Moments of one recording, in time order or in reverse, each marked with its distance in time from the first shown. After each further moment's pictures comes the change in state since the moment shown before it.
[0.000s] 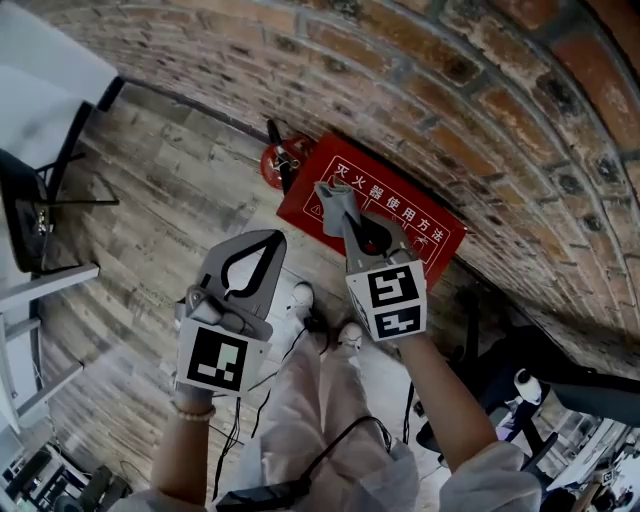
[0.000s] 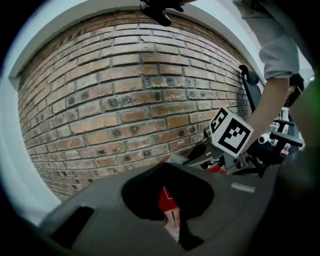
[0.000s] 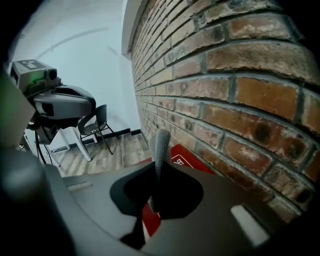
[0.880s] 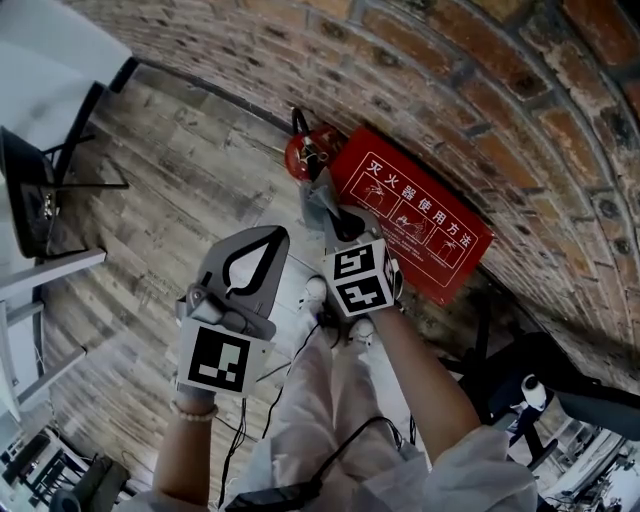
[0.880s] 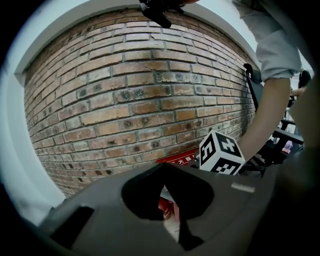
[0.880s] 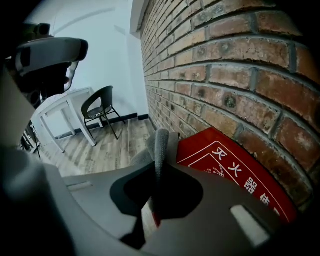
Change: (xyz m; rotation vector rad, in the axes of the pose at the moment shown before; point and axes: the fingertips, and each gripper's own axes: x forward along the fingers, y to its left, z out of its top) left arm -0.017 0.030 -0.032 -0.026 0.037 0.033; right arm 0.088 0.057 -0.038 -0.093 0.166 0.057
